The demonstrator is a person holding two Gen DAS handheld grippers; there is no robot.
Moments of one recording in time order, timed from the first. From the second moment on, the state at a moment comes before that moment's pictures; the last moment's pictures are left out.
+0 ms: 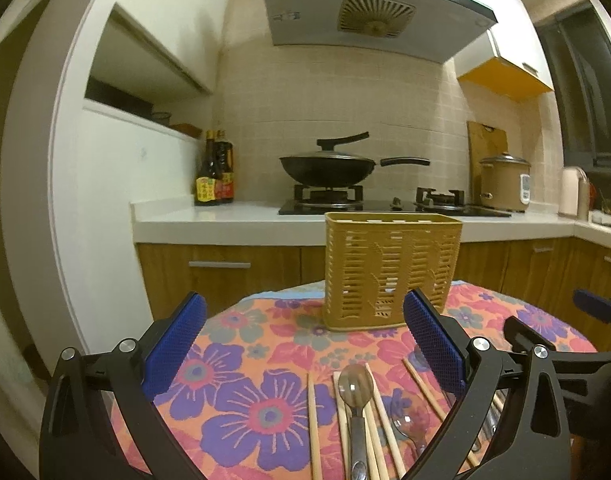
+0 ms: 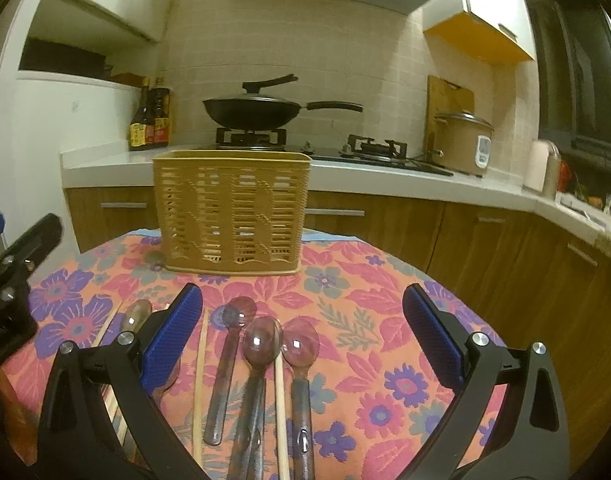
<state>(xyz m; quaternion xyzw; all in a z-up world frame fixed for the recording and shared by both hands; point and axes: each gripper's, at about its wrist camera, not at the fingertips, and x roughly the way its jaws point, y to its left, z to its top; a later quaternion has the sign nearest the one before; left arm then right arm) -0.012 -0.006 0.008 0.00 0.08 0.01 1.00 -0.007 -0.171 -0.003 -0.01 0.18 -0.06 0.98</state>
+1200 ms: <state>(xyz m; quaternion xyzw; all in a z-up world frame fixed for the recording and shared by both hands) -0.002 -0.009 0.003 0.00 0.12 0.00 0.99 -0.001 -0.185 -0.009 0.03 0.20 -0.05 0.98</state>
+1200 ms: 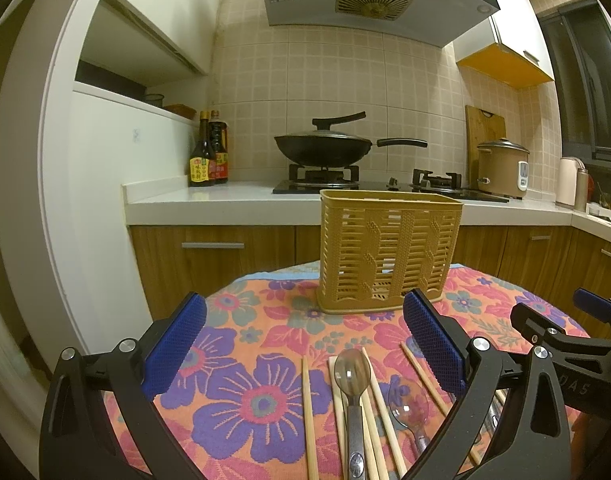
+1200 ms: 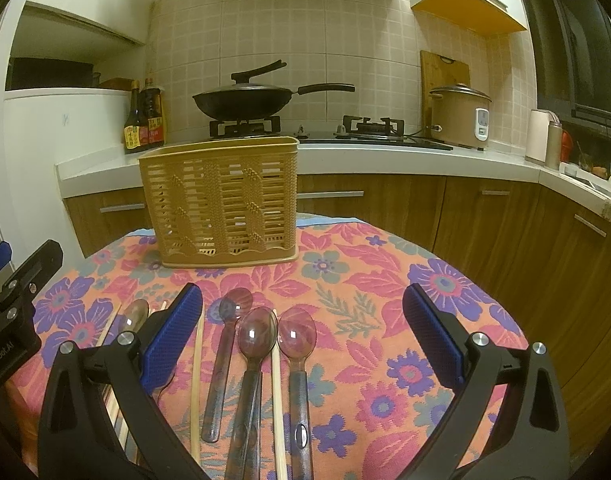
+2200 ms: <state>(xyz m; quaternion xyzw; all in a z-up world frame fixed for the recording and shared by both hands) 0.018 0.022 0.000 -0.04 0.18 0.00 0.98 0.007 -0.191 -0.013 0.04 0.22 -0.05 0.97</state>
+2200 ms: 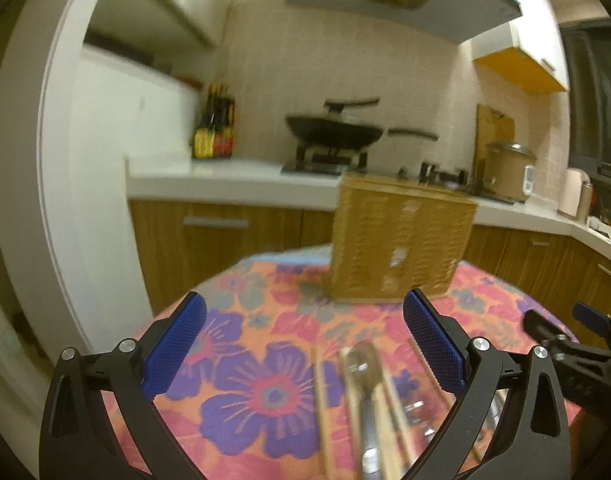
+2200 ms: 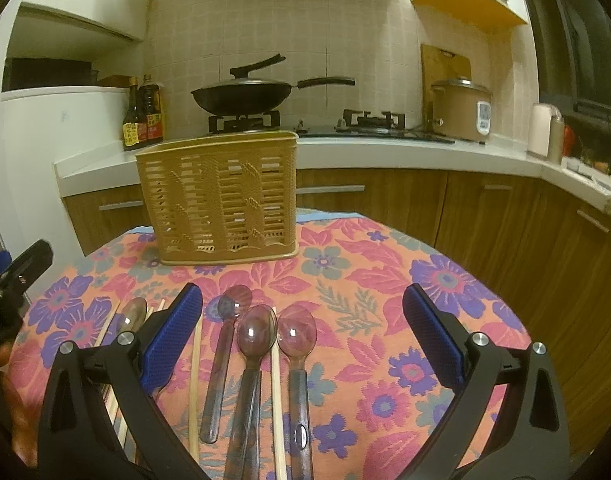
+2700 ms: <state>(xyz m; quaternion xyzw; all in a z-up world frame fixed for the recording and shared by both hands) 0.082 0.046 -0.043 -0.02 0.45 -0.16 0.88 0.039 -0.209 -0.028 0.04 0.37 -0.04 0.93</state>
